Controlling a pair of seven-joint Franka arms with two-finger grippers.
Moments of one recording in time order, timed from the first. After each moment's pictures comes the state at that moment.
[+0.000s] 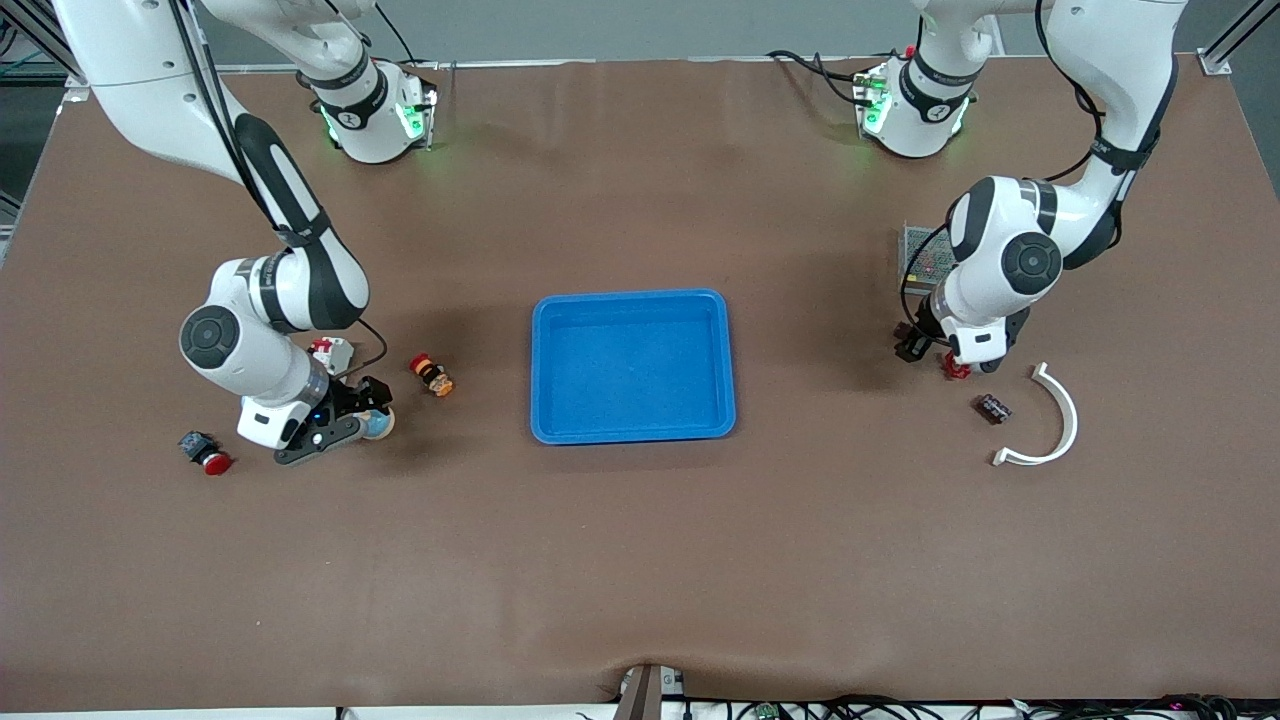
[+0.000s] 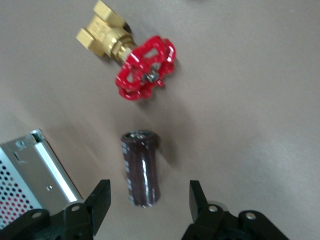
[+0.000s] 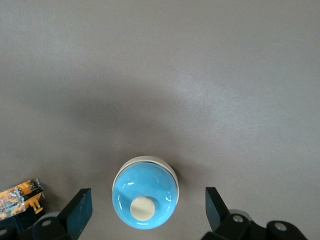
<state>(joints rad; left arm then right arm) 0.05 0.25 -0.20 -2.40 0.05 2.50 -1.15 0.06 0.48 0.04 -2.04 0.05 2.55 -0.37</state>
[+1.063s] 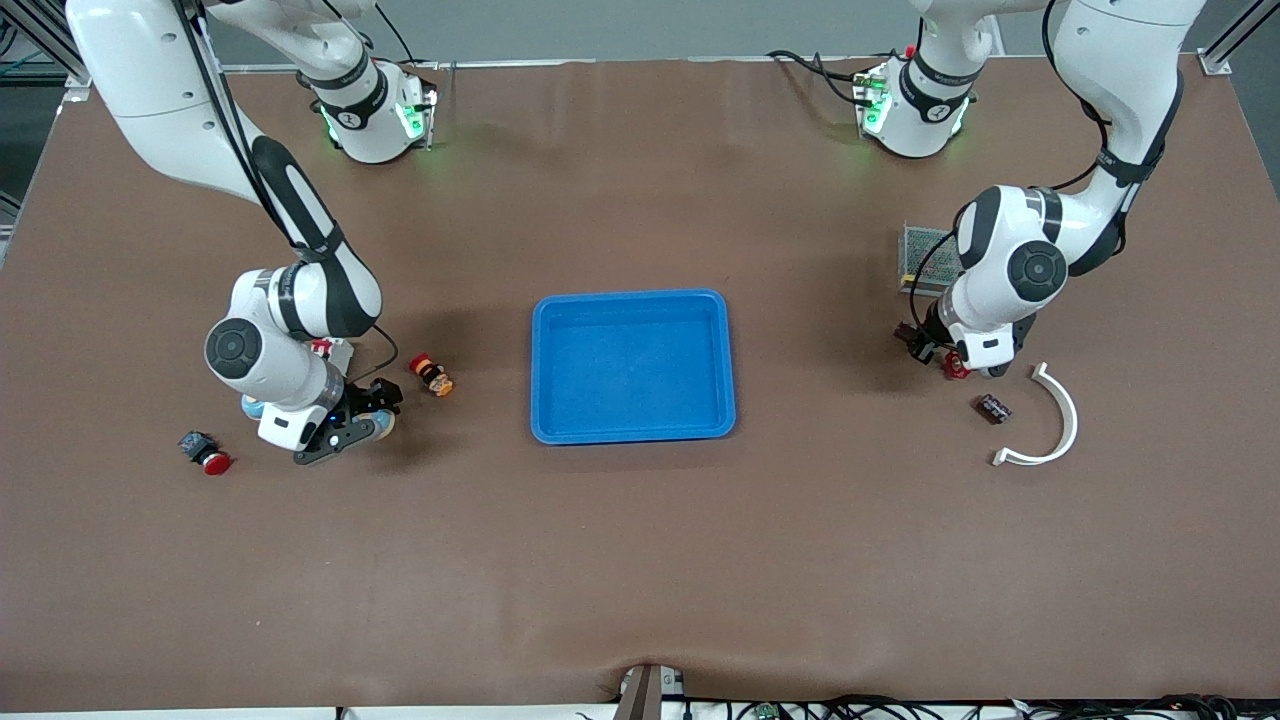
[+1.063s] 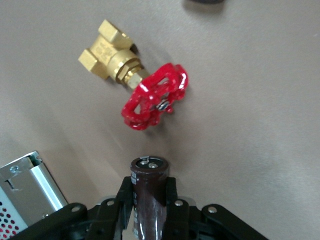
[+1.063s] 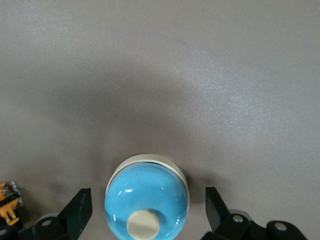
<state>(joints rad) 0.09 0.29 -0.21 -2.39 0.08 2.55 -1.17 0.07 0.54 0.03 -2.04 0.05 2.58 -0.37</state>
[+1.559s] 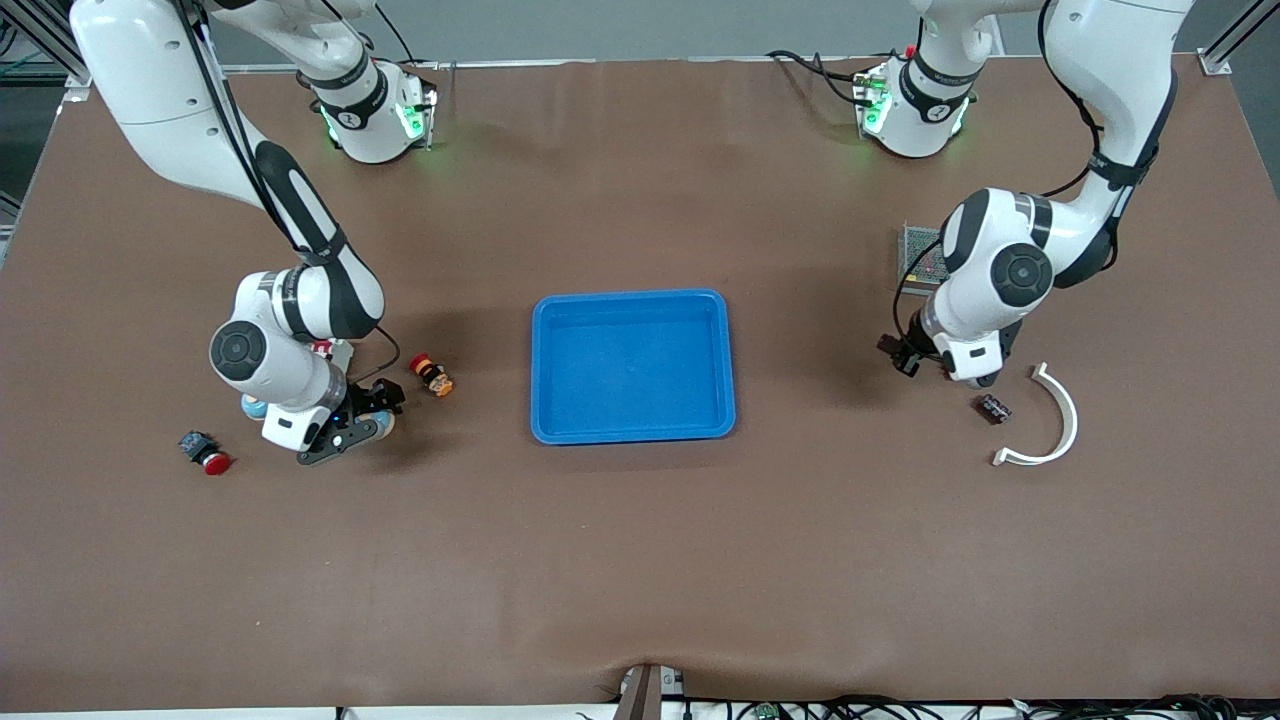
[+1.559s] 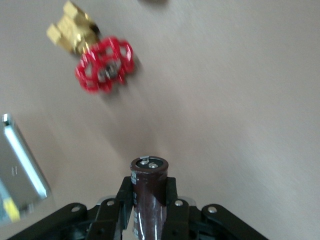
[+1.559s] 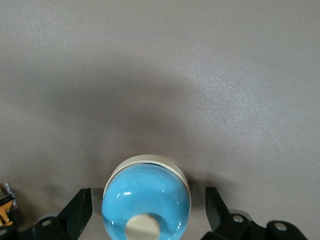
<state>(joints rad) 0.08 0.29 -0.32 -2.26 0.08 2.42 -1.35 0.07 0.55 0.03 -2.04 0.05 2.59 -0.37</state>
